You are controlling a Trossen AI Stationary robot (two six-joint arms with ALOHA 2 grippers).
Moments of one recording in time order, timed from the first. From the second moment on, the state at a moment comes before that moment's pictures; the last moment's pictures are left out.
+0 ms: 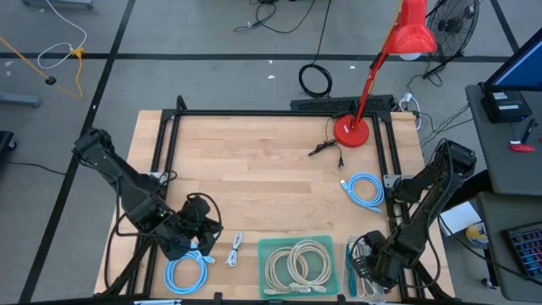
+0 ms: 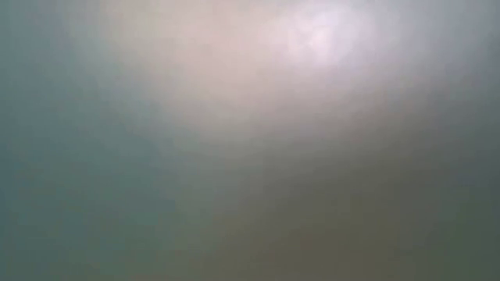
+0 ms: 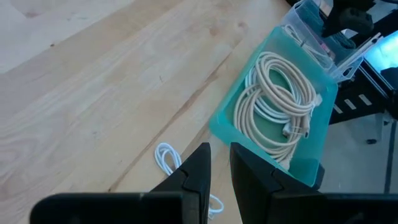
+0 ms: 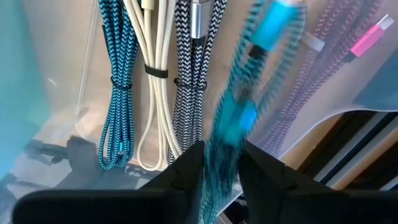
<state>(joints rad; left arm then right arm) -0.77 1.30 1.11 -0.77 -0.58 -1.38 1.02 1.46 0.90 -0.73 -0.19 2.34</state>
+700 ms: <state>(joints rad) -0.74 1.30 1.11 -0.78 -0.58 -1.38 0.90 1.42 0.90 -0.27 0.29 2.06</state>
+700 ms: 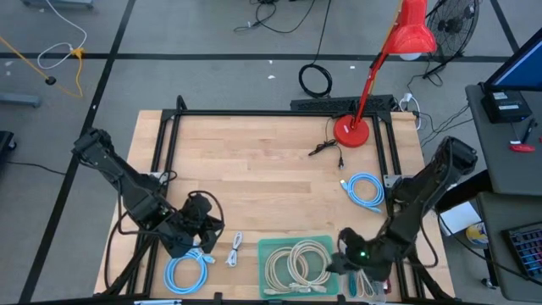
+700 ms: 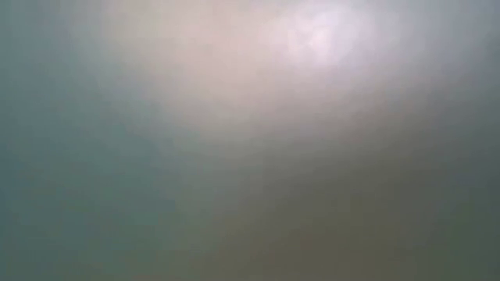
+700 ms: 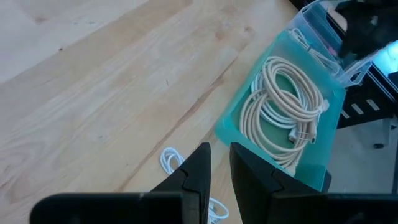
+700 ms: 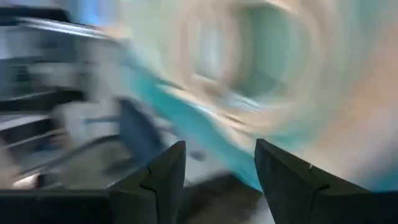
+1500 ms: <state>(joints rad) -0.84 1.30 1.11 -0.64 0.13 -1.18 0.55 1.41 0.90 0.47 0.52 1.03</state>
